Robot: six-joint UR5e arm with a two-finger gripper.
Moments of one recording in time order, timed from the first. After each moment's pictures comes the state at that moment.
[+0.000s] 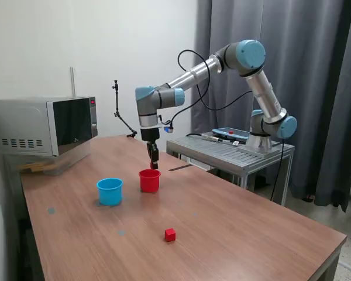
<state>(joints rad) -0.34 -0.89 1.38 -1.95 -1.50 -3.05</state>
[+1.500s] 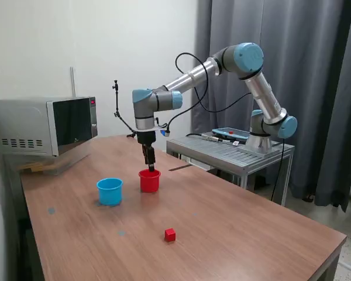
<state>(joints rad) -0.31 -0.85 1.32 -1.96 -1.53 -3.04</state>
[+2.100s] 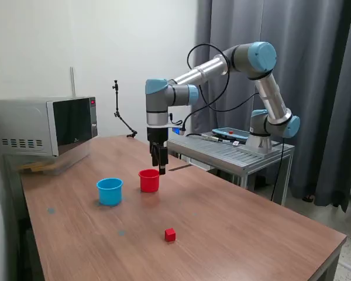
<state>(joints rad) -0.15 -0.85 1.23 -1.96 -1.53 -2.93</state>
